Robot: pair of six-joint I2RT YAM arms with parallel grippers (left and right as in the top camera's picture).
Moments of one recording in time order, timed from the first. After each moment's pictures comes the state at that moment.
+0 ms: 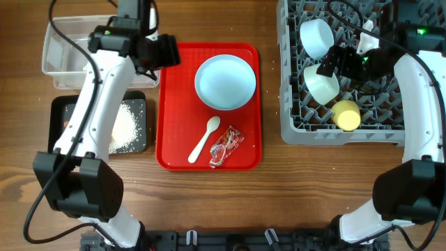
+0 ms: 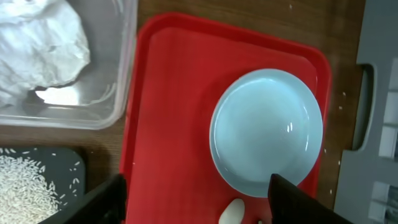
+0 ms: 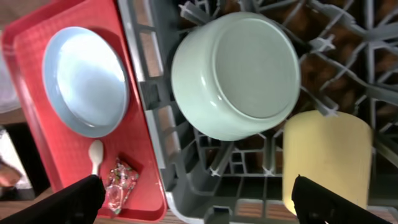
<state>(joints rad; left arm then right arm) -0.17 1.82 1.71 -0.98 0.10 -0.35 -0.12 1.77 1.73 -1.29 -0.32 0.16</state>
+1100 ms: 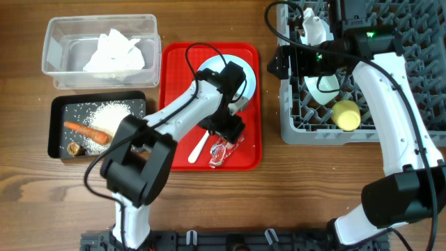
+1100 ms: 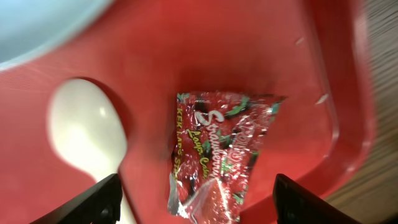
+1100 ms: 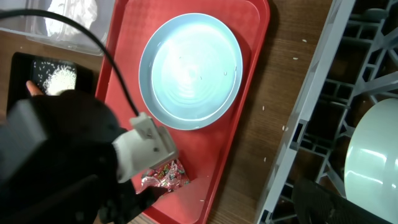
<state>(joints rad) -0.60 2.04 1.47 -1.05 0.18 0.00 0.14 1.75 1.73 -1.13 -0.44 0.02</state>
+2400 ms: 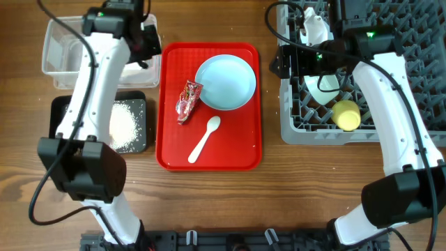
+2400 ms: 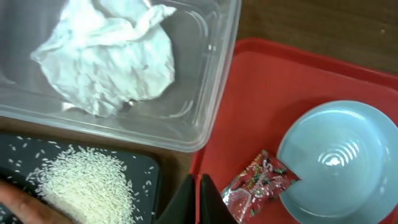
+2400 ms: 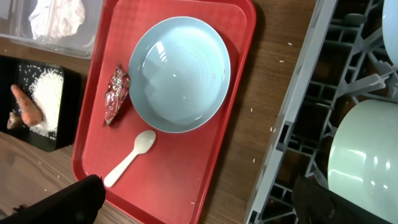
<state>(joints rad) -0.12 1.95 1.93 -1.15 -0.09 -0.32 0.14 1.75 1.73 -1.12 -0.40 0.02</state>
